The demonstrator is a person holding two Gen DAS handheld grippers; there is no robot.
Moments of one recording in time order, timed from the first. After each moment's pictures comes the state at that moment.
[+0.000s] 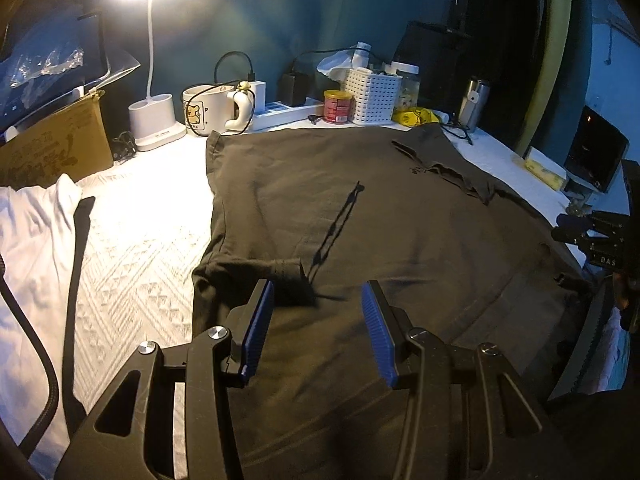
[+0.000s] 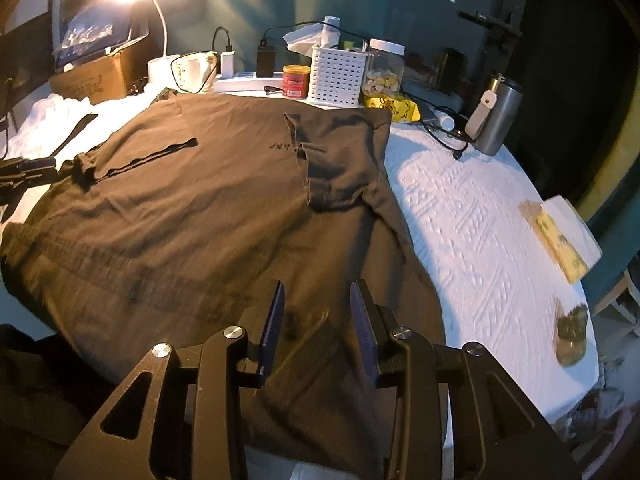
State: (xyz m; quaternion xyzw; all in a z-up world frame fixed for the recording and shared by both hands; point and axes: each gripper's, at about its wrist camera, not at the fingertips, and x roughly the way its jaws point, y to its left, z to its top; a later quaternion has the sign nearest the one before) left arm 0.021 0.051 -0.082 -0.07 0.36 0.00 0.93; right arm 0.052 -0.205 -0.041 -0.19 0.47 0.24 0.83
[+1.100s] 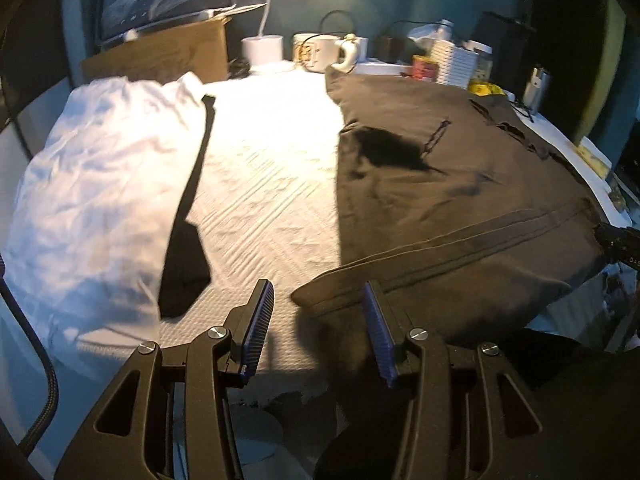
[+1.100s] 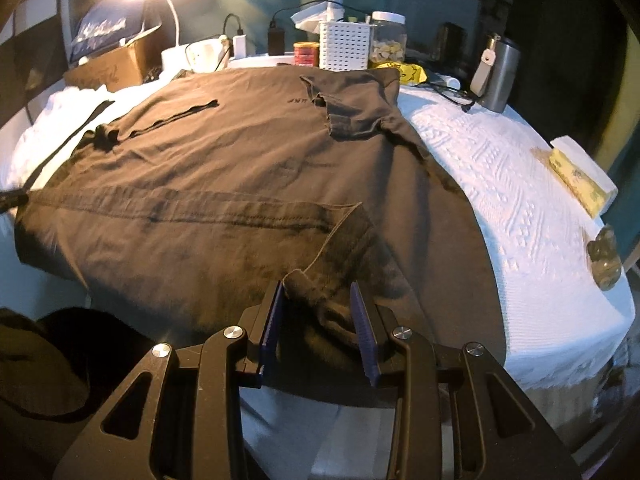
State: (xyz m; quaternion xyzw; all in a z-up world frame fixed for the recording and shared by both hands) left arm -0.091 0.099 -0.120 -0.10 0.41 0.13 0.90; right arm 0.002 -0.234 -0.073 -0.14 0.49 0.25 0.82
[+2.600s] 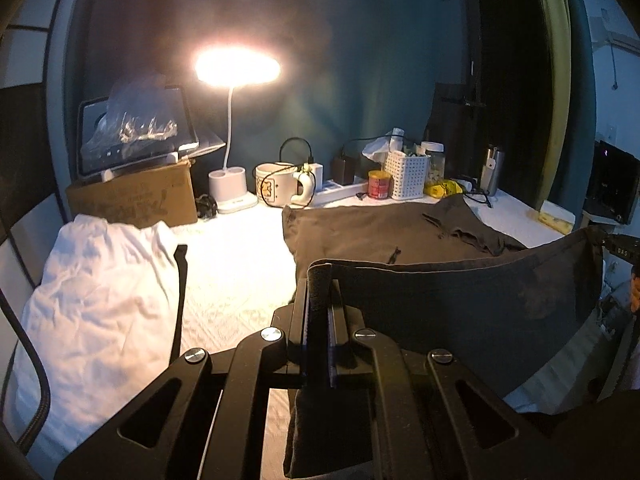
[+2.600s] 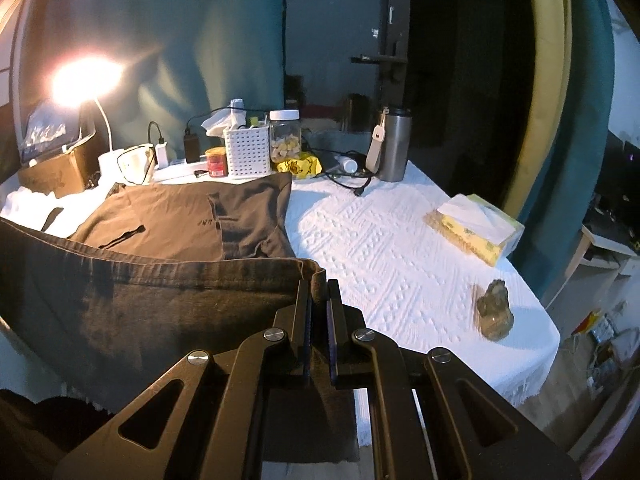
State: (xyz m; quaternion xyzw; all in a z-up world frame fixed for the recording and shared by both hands) left arm -0.064 0.075 -0.029 -0.04 0.23 0.09 0.97; right arm 0.045 -0.292 0.015 -0.09 0.38 0.15 0.91
